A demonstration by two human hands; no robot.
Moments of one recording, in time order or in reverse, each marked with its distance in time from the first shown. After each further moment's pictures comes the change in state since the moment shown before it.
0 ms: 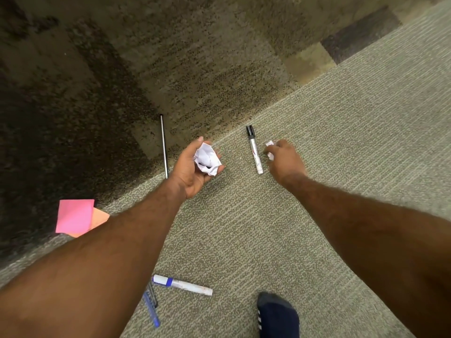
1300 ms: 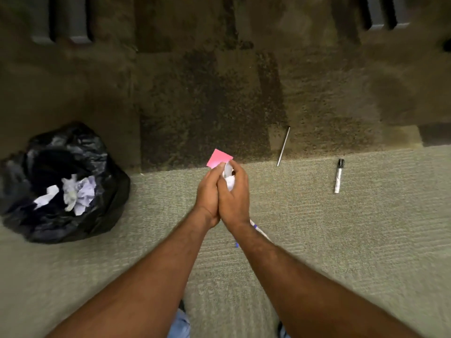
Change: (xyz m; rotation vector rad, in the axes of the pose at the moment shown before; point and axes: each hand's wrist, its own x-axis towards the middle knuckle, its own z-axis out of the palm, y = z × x) left_hand -0.347 0.059 -0.151 -0.298 0.236 0.283; right_hand -0.320 -0.388 -0.033 0.916 -0.142 -0.188
